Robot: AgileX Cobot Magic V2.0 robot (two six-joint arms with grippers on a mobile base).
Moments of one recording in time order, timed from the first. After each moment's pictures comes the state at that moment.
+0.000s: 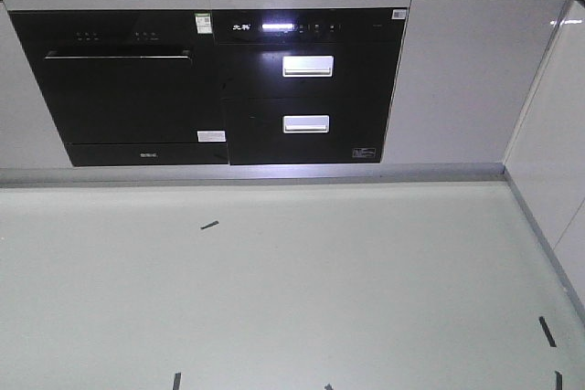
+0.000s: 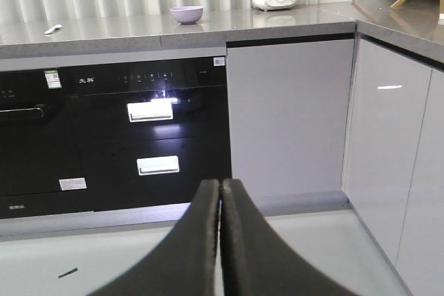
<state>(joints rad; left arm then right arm) -0.04 0.06 0.02 0.03 0.09 -0.11 -0.05 -0.01 0.03 -0.20 0.14 0.27</state>
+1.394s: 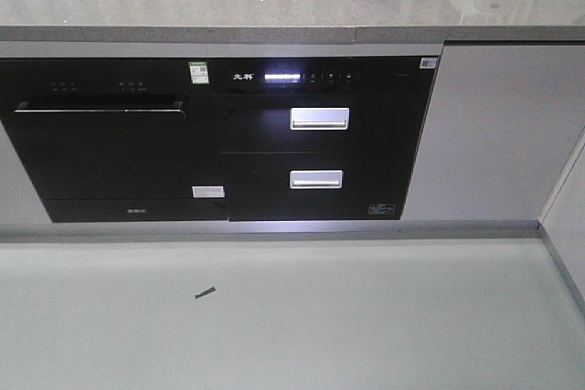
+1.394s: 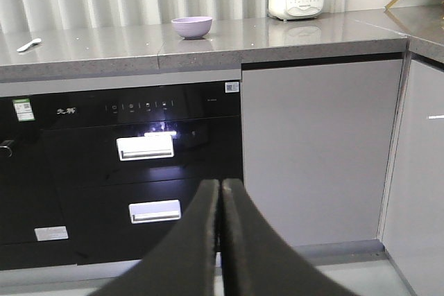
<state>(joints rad) -0.04 0.06 0.02 0.03 0.09 -0.11 -0.05 -0.01 0.03 -0.20 0.14 0.27</state>
